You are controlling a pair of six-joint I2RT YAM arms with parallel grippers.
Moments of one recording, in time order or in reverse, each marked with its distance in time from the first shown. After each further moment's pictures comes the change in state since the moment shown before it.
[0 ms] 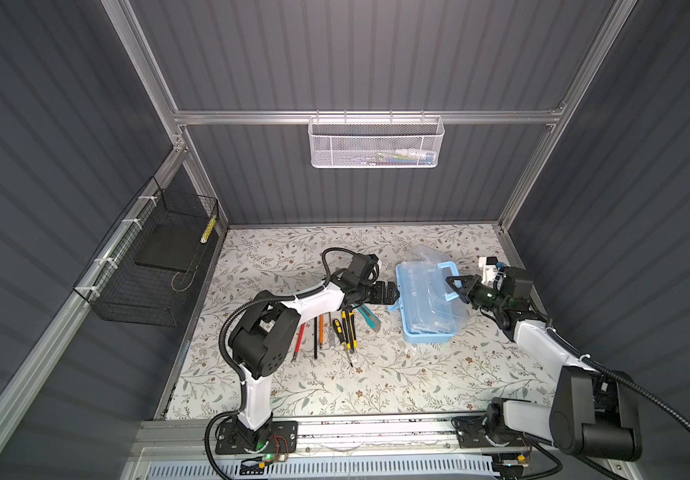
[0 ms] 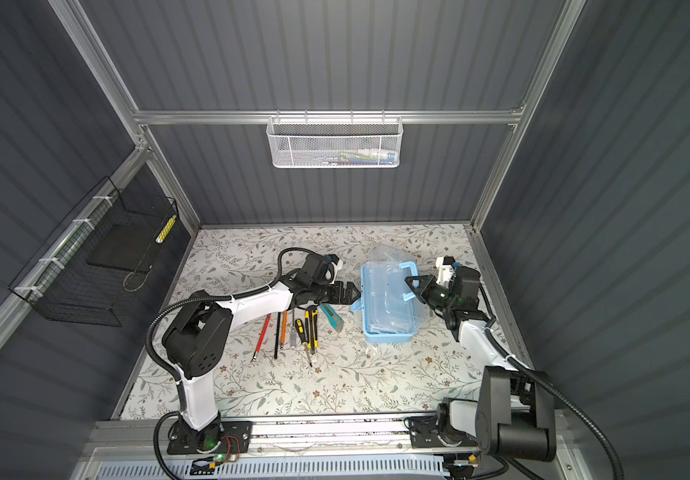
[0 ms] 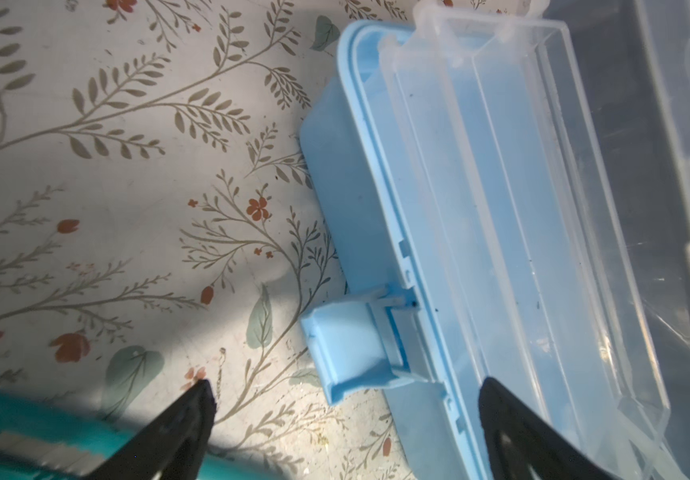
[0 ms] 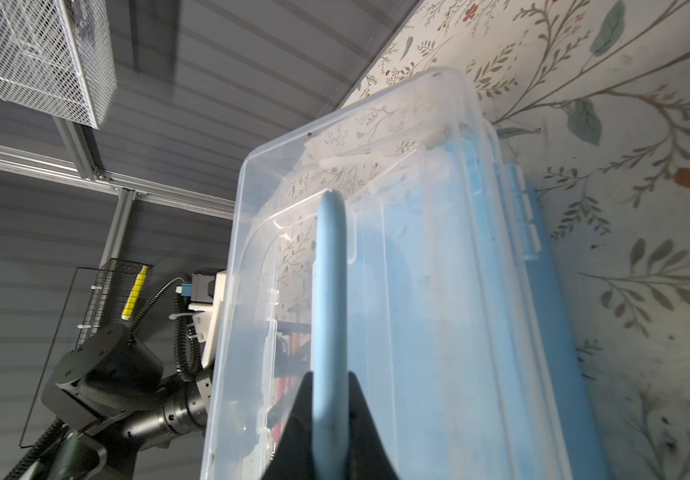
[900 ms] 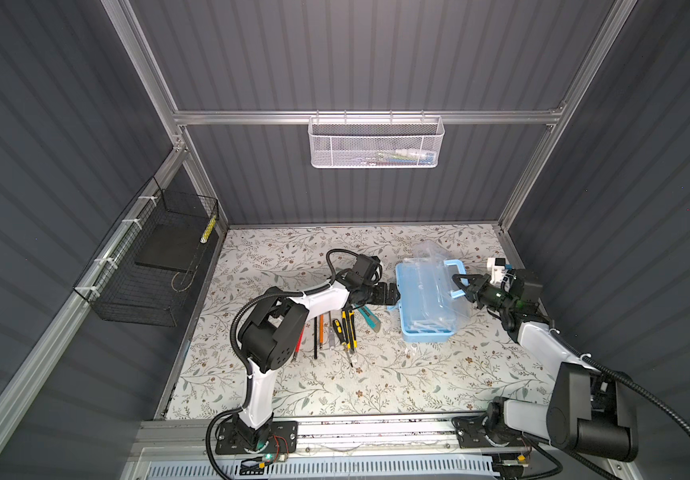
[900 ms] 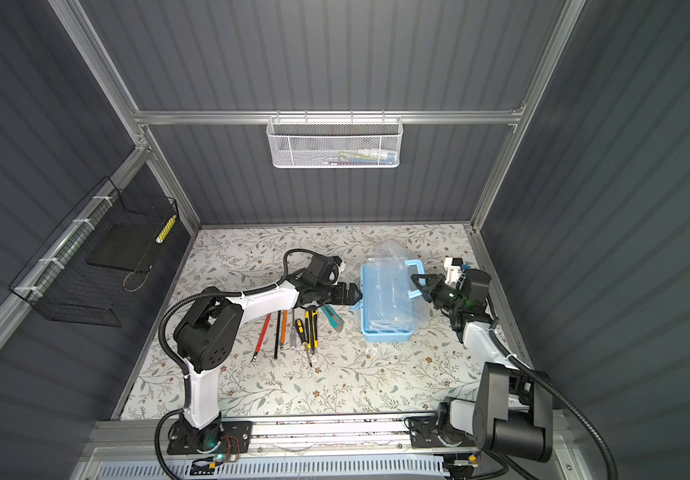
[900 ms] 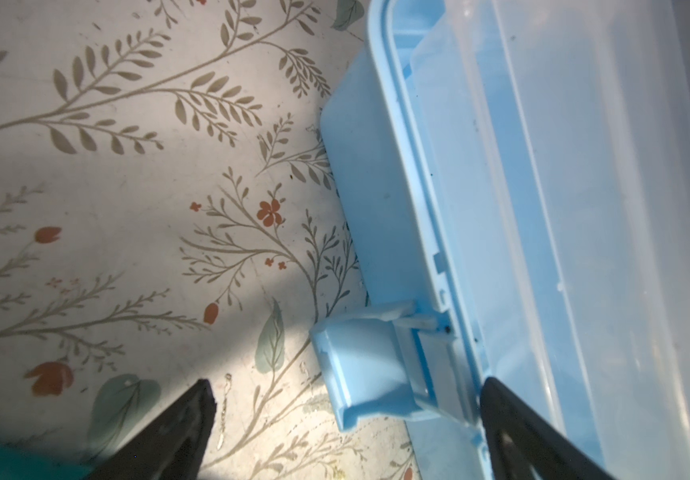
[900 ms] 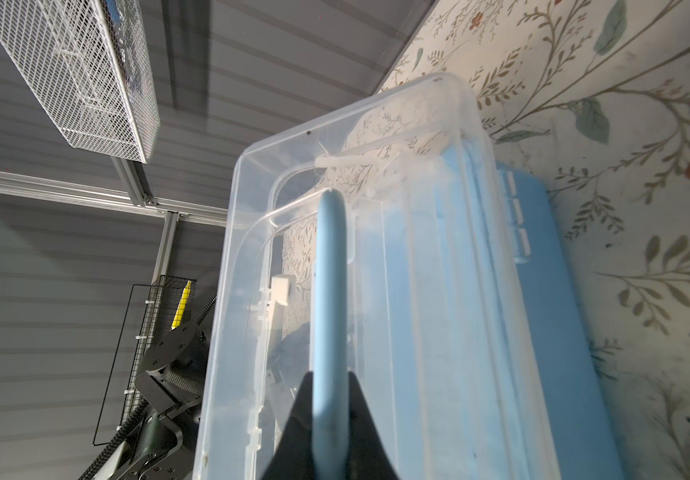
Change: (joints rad) left arm -0.002 0.067 0.045 -0.023 -0.024 0.002; right arm -0.095 0.001 -0.026 0.085 -0.103 0.109
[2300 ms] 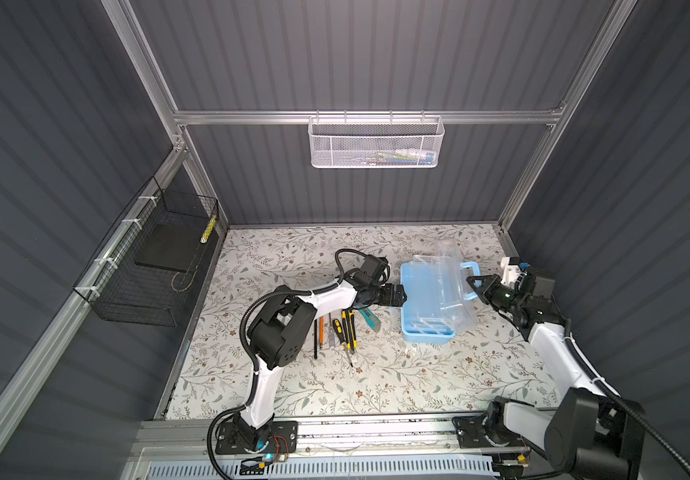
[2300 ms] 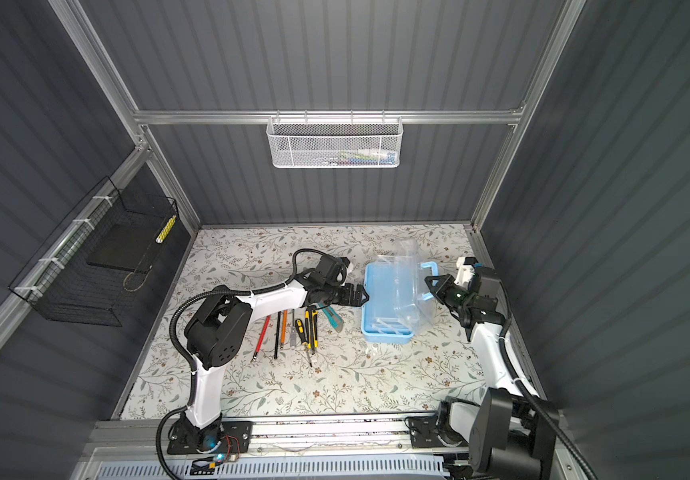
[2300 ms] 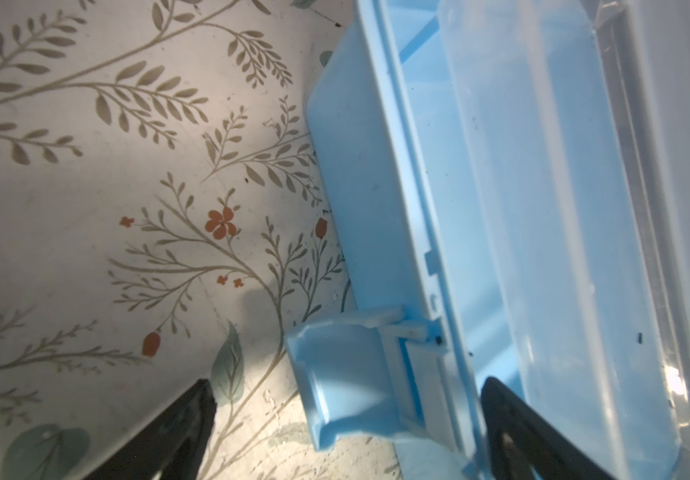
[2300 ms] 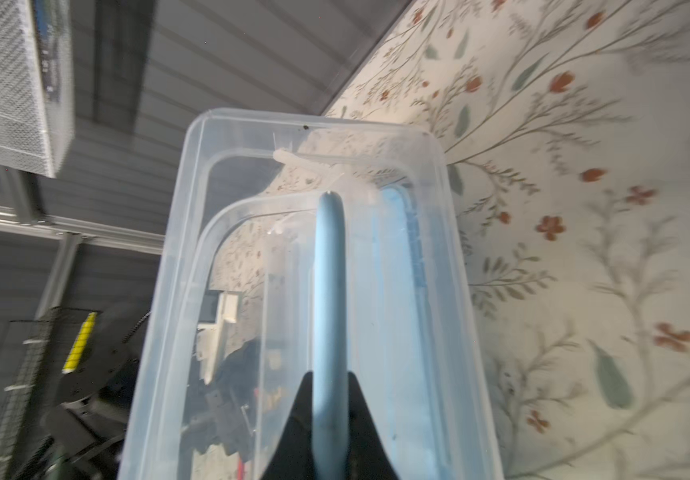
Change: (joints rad) left arm -0.021 0.063 0.076 -0.031 -0.005 0.013; right arm -0.039 -0.139 0.126 -0.454 0.264 -0.314
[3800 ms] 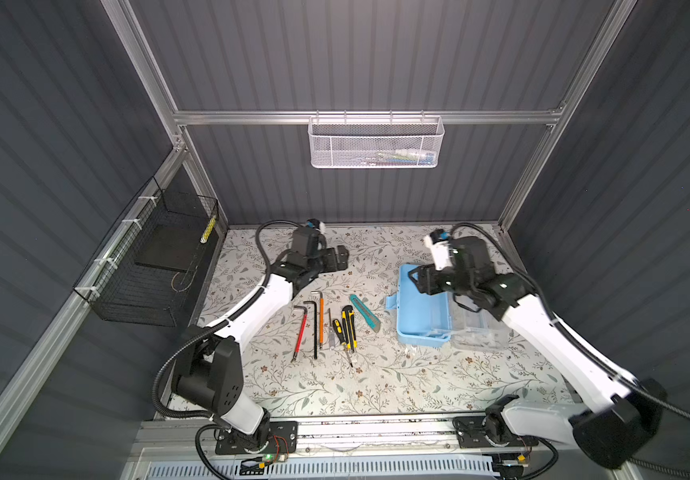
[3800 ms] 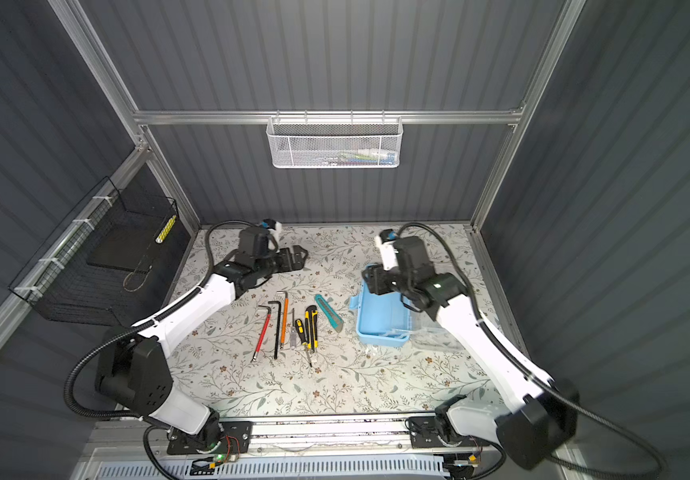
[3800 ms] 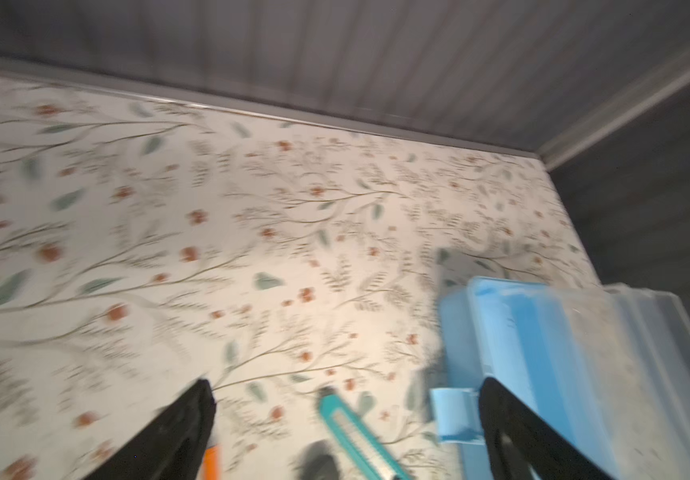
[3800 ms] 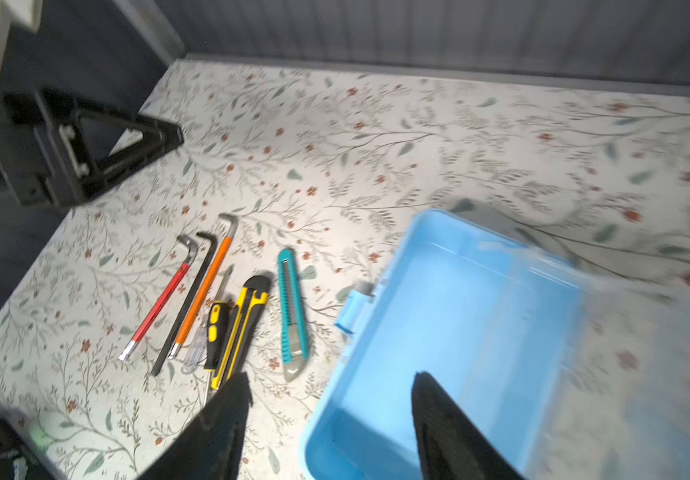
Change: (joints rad) left arm 0.356 -0.536 -0.248 -0.056 -0.203 0.093; right arm 0.786 0.211 0.525 -0.422 0.501 -0.398
